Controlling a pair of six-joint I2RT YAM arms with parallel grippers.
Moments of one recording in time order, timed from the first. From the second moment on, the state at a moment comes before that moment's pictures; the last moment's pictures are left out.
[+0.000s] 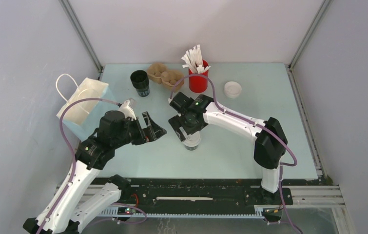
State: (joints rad) left arm -0.47 0.71 0.93 -0.77 0.20 -0.70; right arm 0.94 1.90 1.70 -1.03 0.10 0.30
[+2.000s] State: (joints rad) left arm -0.47 0.78 1.00 -0.89 0.14 -0.65; right arm -0.16 1.71 1.44 -0.88 0.18 0.29
